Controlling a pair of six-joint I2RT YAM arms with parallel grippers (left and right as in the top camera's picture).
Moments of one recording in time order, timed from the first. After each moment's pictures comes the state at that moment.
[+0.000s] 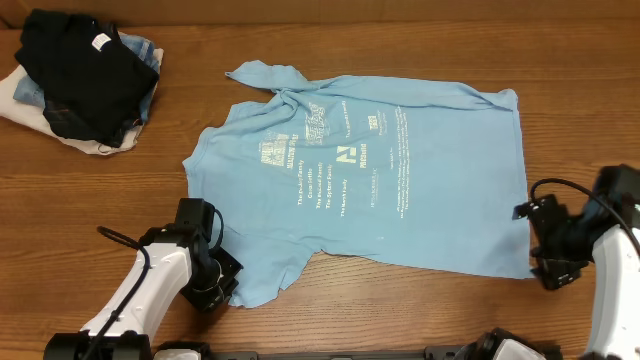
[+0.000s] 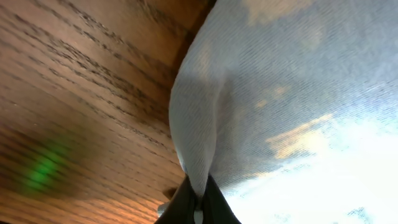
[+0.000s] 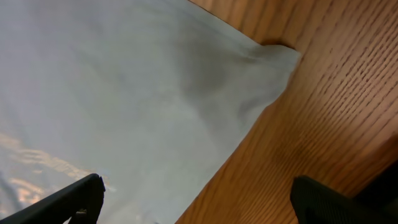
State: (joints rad) left arm -0.05 1.35 0.54 -0.86 0.19 -0.92; right arm -0.50 1.28 0.92 -1.16 -0.19 0.74
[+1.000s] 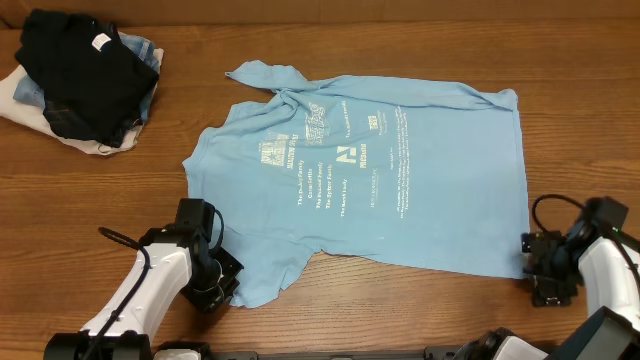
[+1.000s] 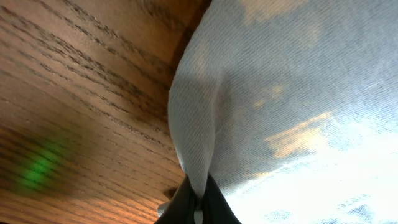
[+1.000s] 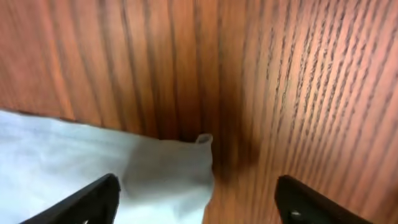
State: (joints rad) left arm -0.05 1.35 0.54 -0.86 0.20 -0.92; right arm -0.61 1.36 0.68 -0.87 -0.01 0.93
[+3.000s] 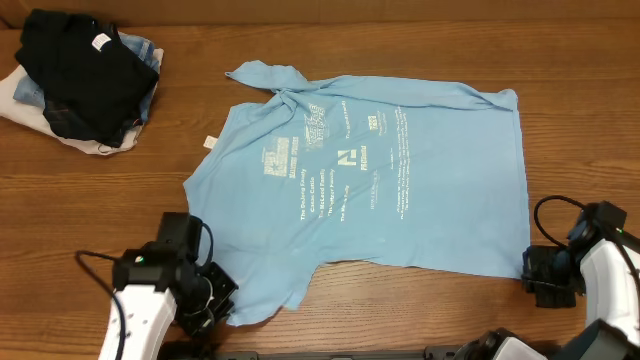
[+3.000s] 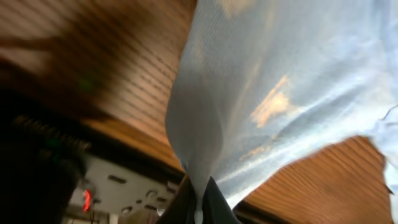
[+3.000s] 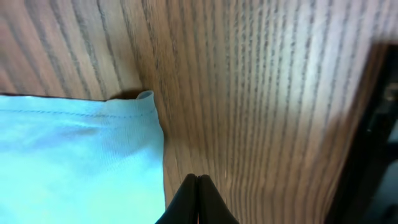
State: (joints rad) left arm -0.05 0.99 0.64 -1.29 0.26 -0.86; right arm -0.61 1.30 0.70 -1.04 0.01 1.00
